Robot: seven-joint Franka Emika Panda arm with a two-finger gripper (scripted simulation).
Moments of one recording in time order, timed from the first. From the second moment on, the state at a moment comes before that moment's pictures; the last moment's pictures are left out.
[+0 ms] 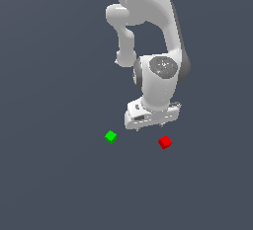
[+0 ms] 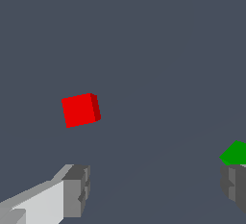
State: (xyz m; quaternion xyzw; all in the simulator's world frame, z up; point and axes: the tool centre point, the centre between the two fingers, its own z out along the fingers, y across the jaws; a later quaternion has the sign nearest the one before) arm 0.050 0.094 0.137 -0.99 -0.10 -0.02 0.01
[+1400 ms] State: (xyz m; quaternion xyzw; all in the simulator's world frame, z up) arm 0.070 0.181 0.048 -0.98 -0.21 0.00 0.00
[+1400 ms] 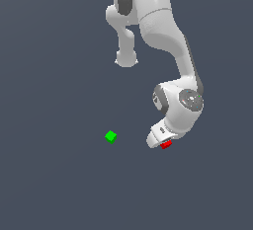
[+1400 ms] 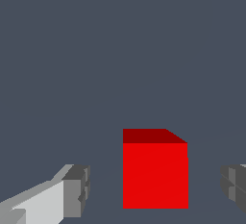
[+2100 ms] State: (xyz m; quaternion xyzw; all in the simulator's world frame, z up) arm 0.070 0.181 0.020 -0.98 -0.21 0.00 0.00
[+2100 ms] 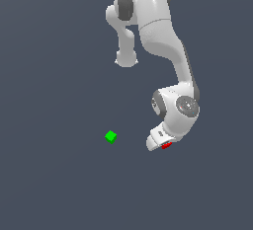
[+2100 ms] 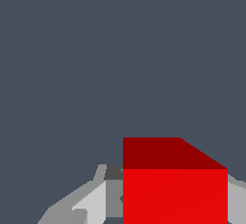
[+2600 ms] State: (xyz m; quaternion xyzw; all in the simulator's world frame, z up) arm 0.069 0.181 0.021 -0.98 -0.21 0.00 0.00
